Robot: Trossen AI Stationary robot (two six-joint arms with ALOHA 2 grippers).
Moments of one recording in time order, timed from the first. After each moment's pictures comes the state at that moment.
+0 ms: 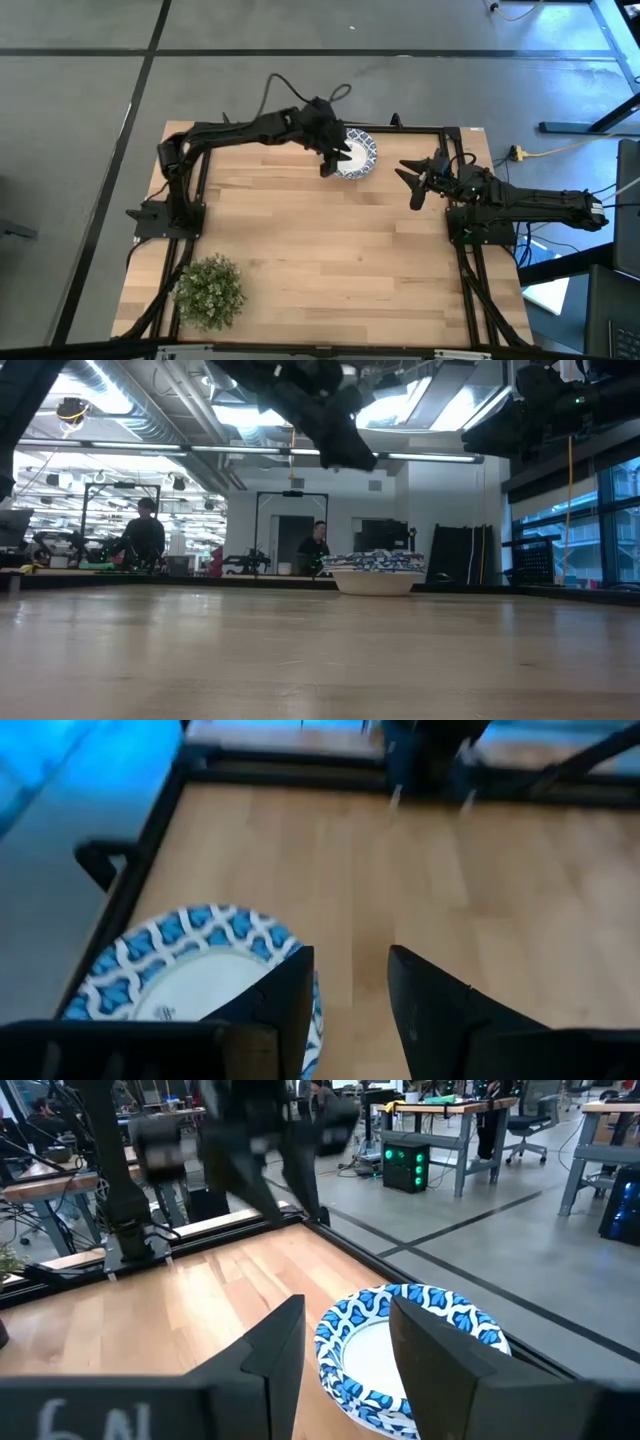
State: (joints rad) left arm 0.40 1.86 1.61 -0.39 0.31 0.18; right arm -0.15 0.48 0.32 0.06 0.35 0.15
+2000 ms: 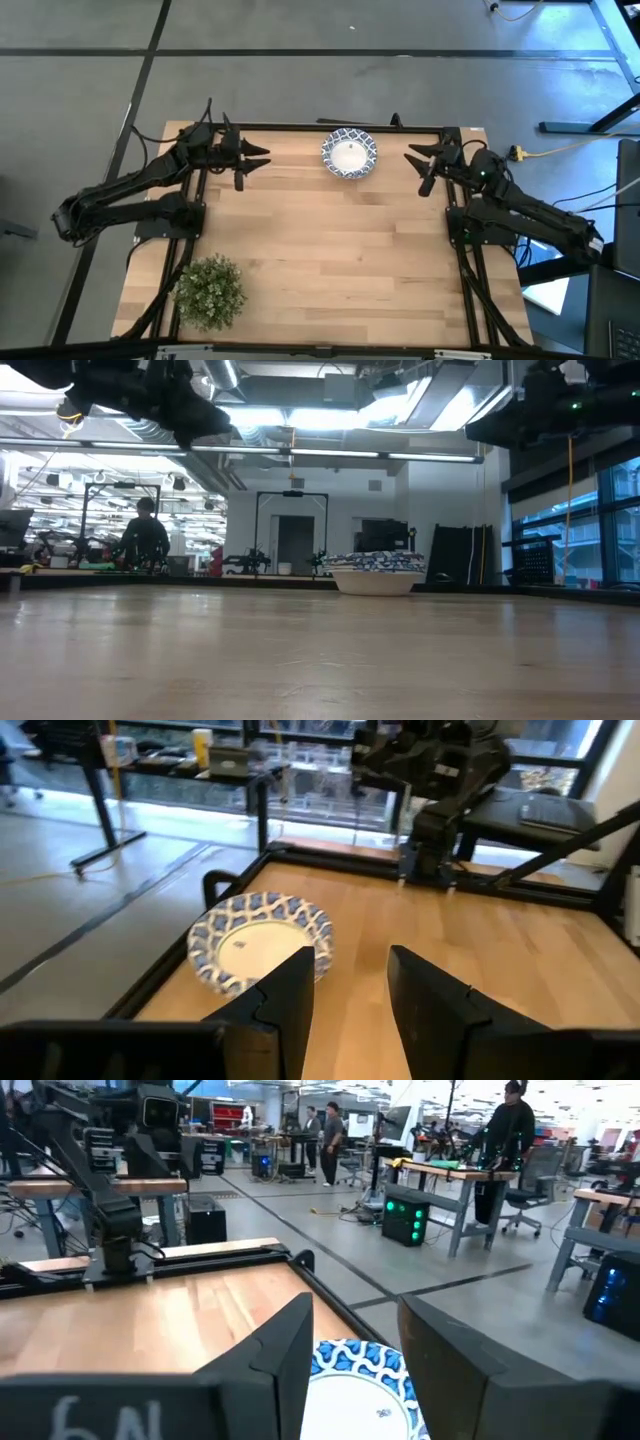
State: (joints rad) left arm 0.63 0.74 0.53 0.03 0.41 0.01; right arm -0.55 0.41 0.32 0.12 -0.07 -0.06
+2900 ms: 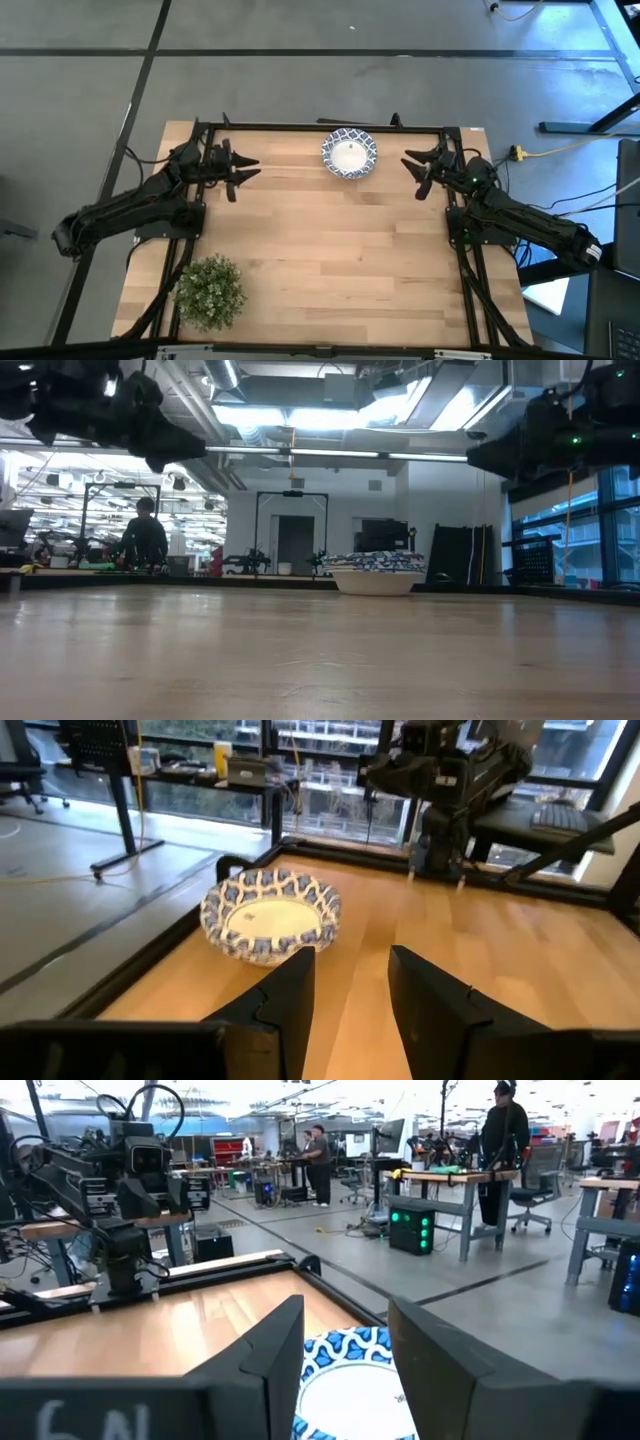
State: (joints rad) left arm 0.66 0.50 0.26 0.12 0.40 -0.03; right arm -0.64 0.41 0.10 0.40 -0.18 0.07
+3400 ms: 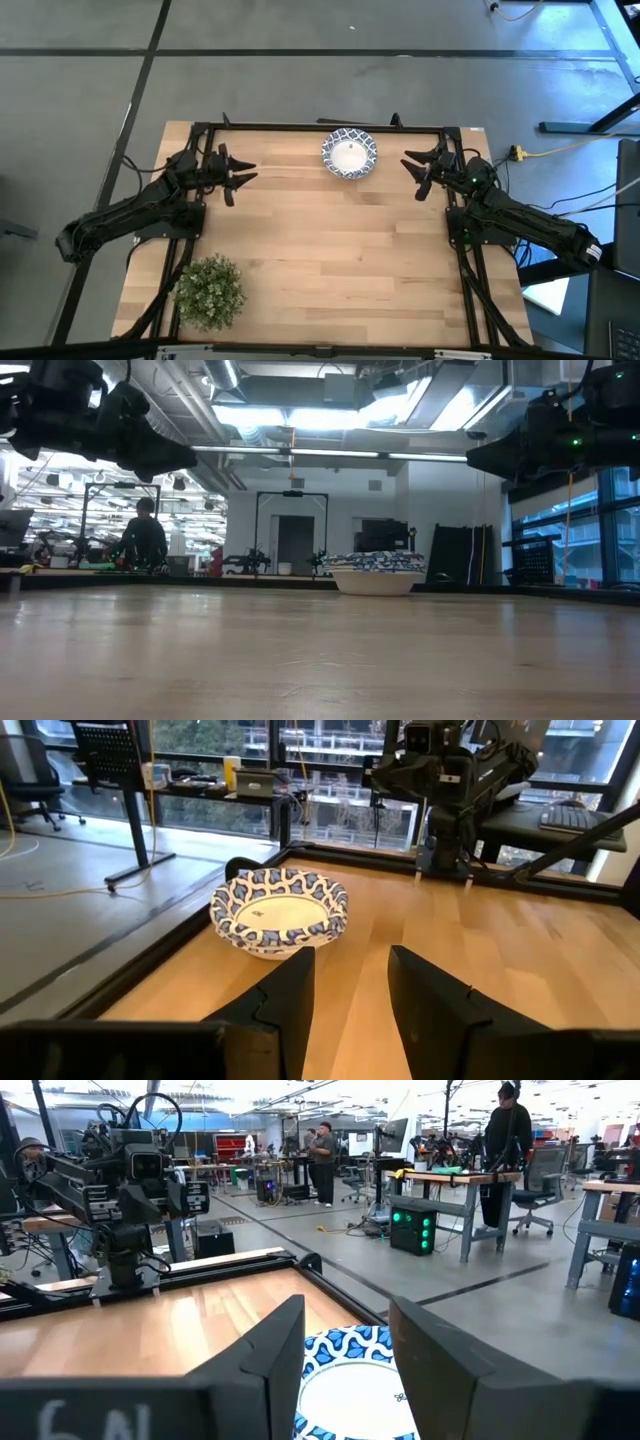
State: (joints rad) left arm 0.66 0.37 0.15 0.13 0.38 -0.02; right arm -0.64 0.41 0.09 0.40 -0.19 0.05
